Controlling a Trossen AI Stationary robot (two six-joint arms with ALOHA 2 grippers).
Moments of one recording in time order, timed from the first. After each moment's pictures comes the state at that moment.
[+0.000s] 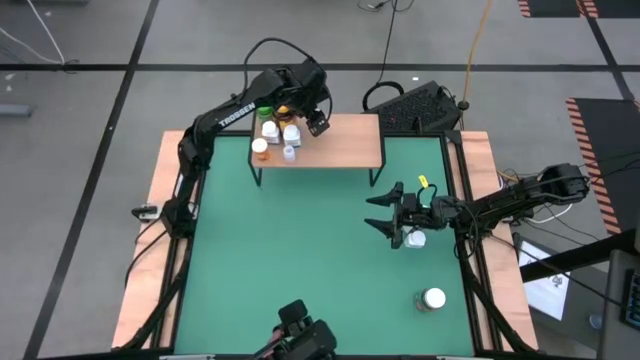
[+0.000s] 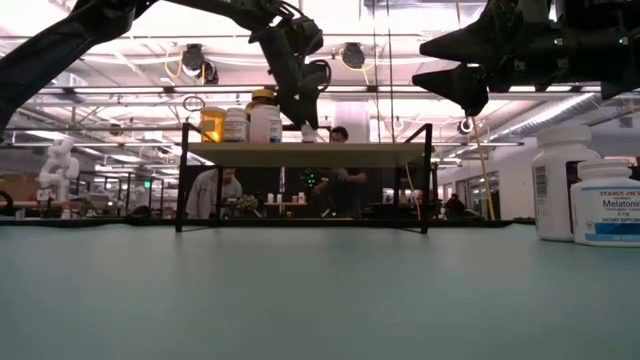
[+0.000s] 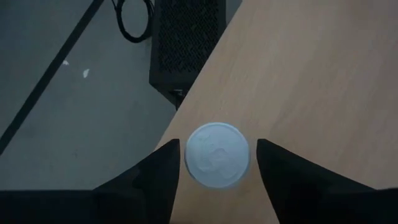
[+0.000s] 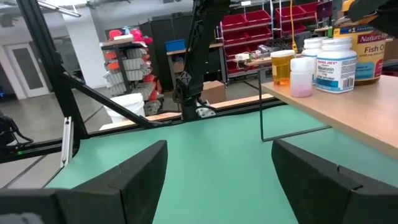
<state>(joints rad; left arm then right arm) 0.61 2.14 2.26 -1.11 -0.02 0.14 0.14 1.12 0.21 0.94 0.26 0.17</state>
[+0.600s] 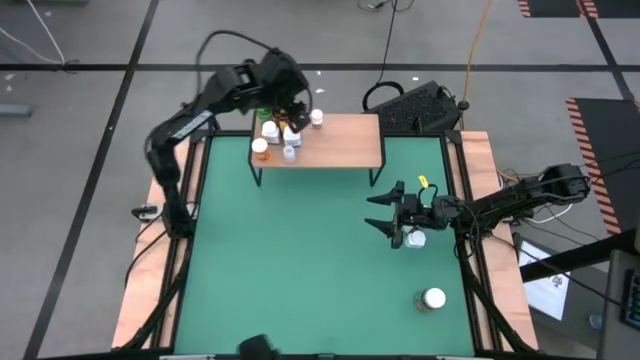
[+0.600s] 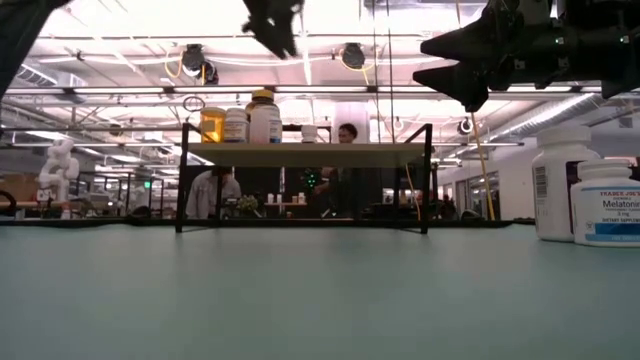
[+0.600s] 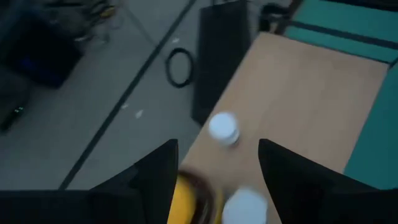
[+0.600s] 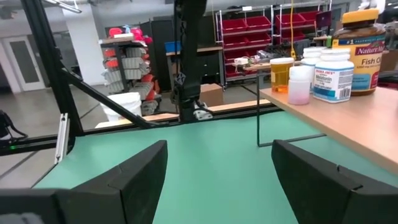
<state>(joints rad) 0.50 1.86 2.27 -1.20 -0.24 0.15 0.14 1.11 0.21 0.94 0.26 0.12</state>
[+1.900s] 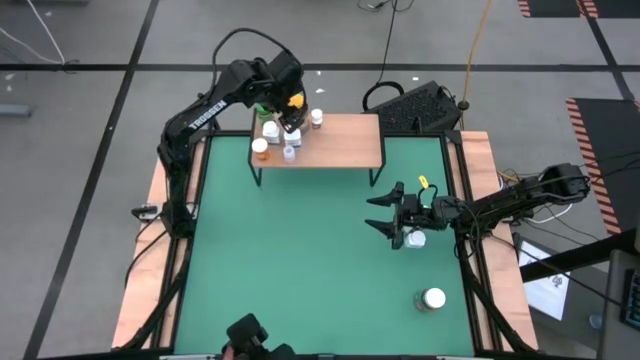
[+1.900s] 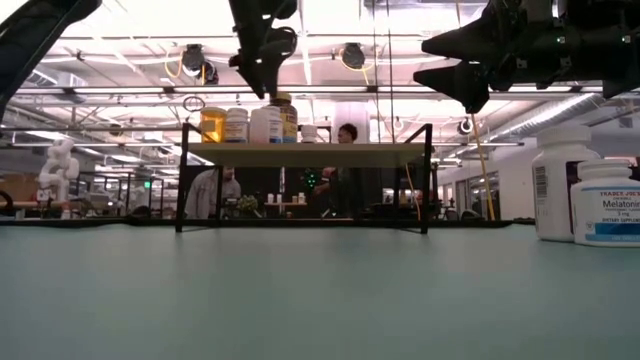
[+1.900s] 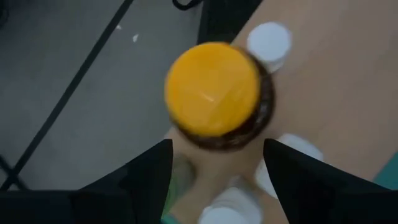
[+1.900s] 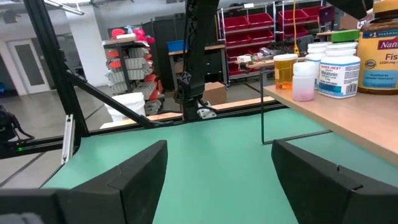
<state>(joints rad) 0.61 1.95 2.27 -1.39 -0.22 0.07 0.15 1.11 0.21 0.93 0.26 0.14</state>
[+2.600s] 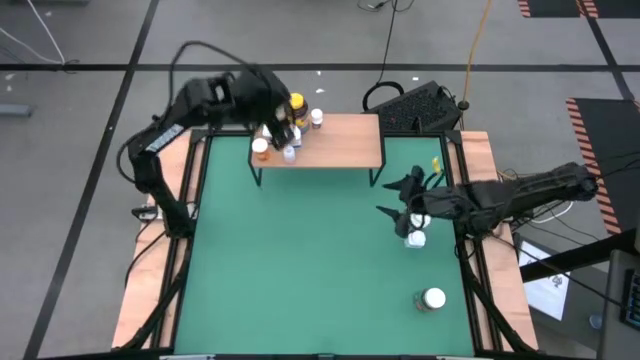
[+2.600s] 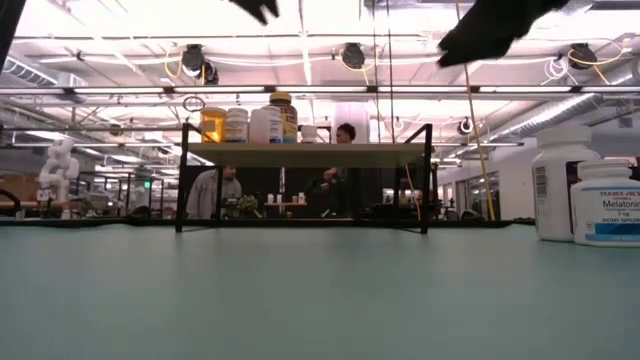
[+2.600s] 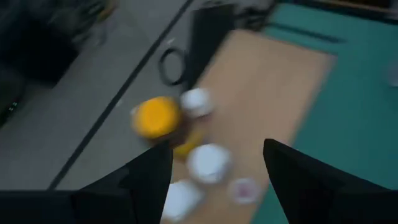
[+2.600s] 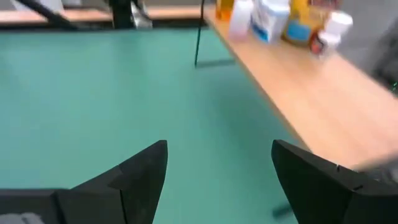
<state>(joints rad) 0.35 1.72 2.27 -1.35 -0.31 0.02 0.20 0.91 0.75 -0.40 0.50 0.19</state>
